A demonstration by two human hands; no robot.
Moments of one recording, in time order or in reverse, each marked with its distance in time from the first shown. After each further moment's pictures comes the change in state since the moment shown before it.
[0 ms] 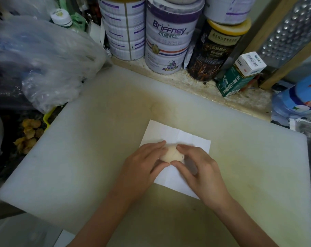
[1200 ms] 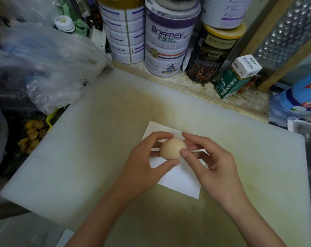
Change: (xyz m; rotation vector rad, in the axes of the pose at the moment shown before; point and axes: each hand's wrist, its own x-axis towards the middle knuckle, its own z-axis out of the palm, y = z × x) left_hand 0.019 0.034 -0.028 -0.594 -0.031 -0.293; right_hand 0.008 -0.037 -0.037 0.540 0.083 0.202
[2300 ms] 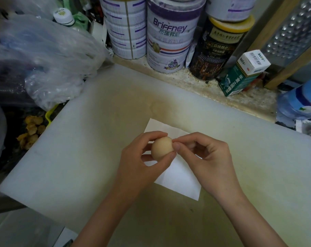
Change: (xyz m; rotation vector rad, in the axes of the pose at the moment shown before) left_hand -0.005 0.008 0.004 -0.054 0.190 -0.105; right_hand 0.016 -0.005 0.006 0.002 -0.014 0.058
